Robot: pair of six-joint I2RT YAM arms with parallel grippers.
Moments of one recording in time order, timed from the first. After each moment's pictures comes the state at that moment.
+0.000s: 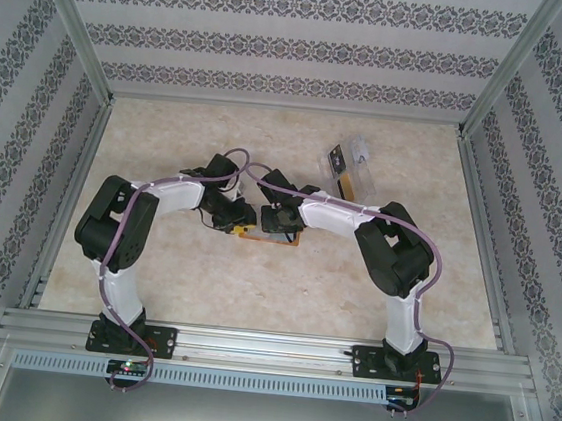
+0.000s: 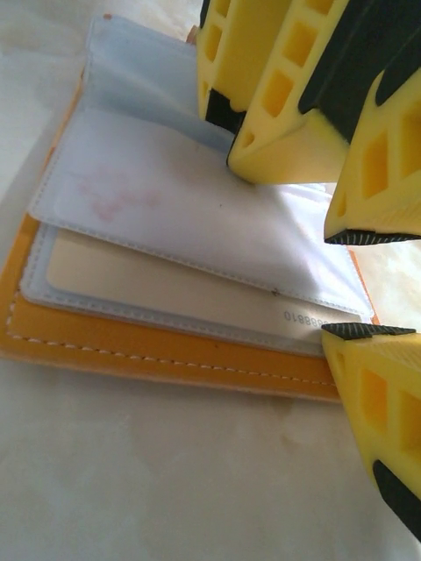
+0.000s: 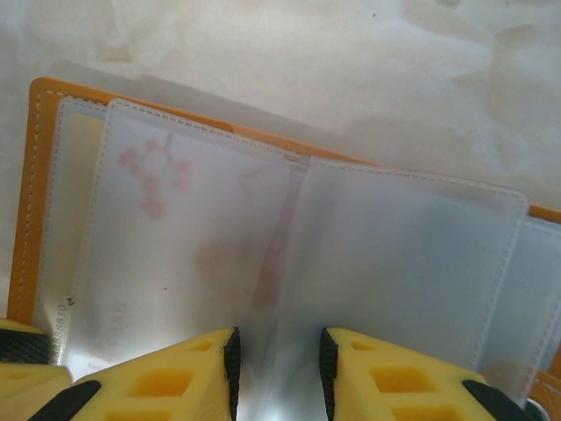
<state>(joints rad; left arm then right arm) -0.36 1.85 1.08 -0.46 0.54 -0.67 0.75 2.01 1.34 -0.51 0.02 0.60</state>
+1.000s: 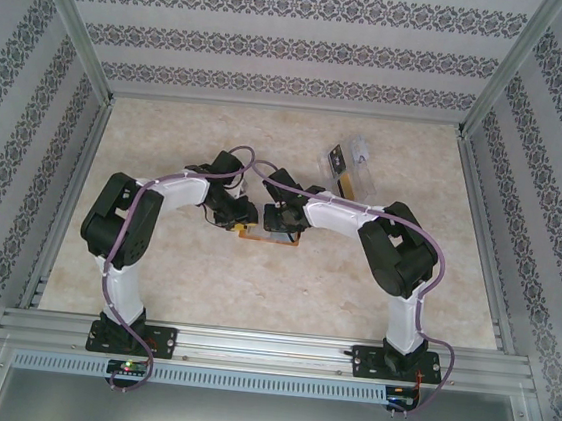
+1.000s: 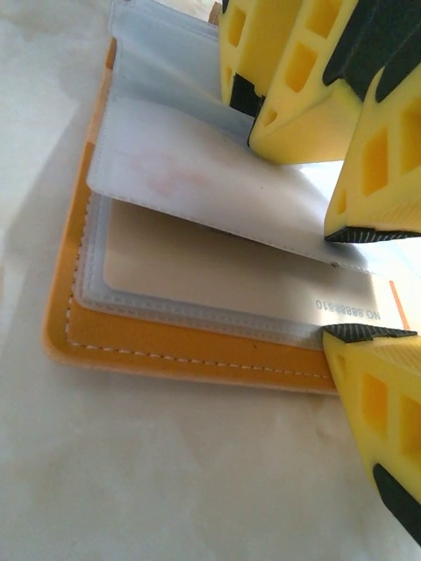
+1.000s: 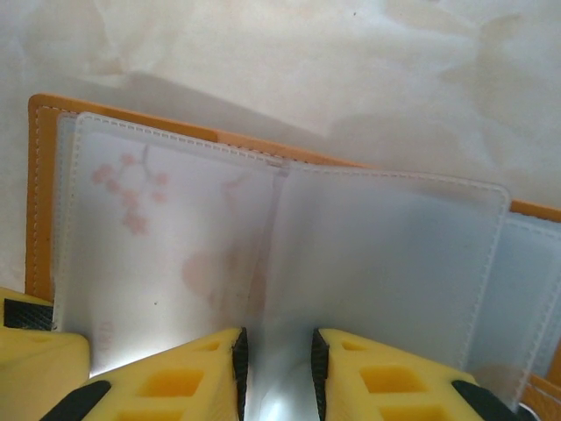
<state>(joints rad) -0.37 1.89 1.15 -0.52 0.48 -0.63 0.72 1.99 1.31 -0.47 -0.03 0.63</state>
